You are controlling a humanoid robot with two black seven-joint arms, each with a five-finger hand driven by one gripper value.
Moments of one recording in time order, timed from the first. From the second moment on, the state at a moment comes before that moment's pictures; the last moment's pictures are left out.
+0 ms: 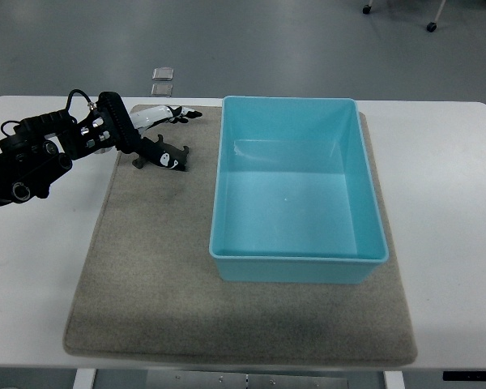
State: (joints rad) left arm -0.98 0.39 -0.32 -0.62 1.19 -0.20 -0.44; right arm 0.02 0.00 -0.01 0.11 -0.02 0.16 0.06
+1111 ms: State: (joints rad) left arm -0.98 0.54 -0.32 -0.73 1.35 -0.19 -0.51; right arm 0.02 0.00 -0.01 0.11 -0.02 0.15 0.06
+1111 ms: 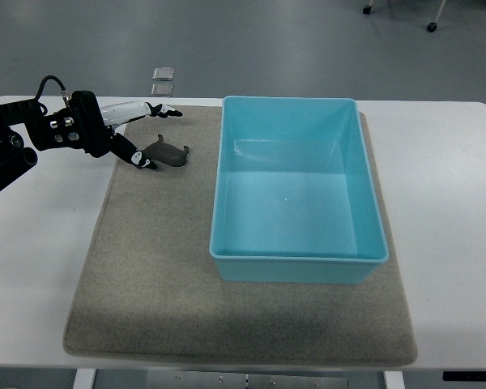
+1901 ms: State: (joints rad) left arm -0.98 0.52 -0.26 -0.72 1.35 -0.08 -0.44; right arm 0.02 0.00 -0.01 0.11 -0.02 0.15 0.06
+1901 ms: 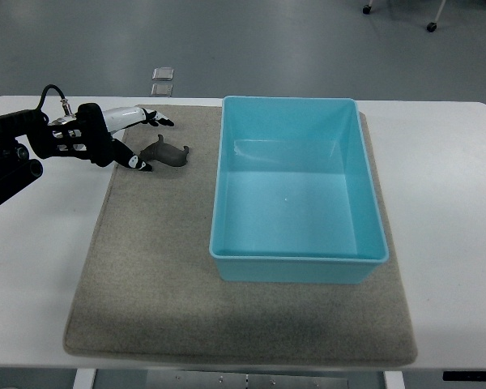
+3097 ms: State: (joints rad) left arm -0.98 0.50 -0.25 -0.72 1.35 -0.07 -0.43; right arm 0.02 0.00 -0.01 0.11 -0.02 0.16 0.06
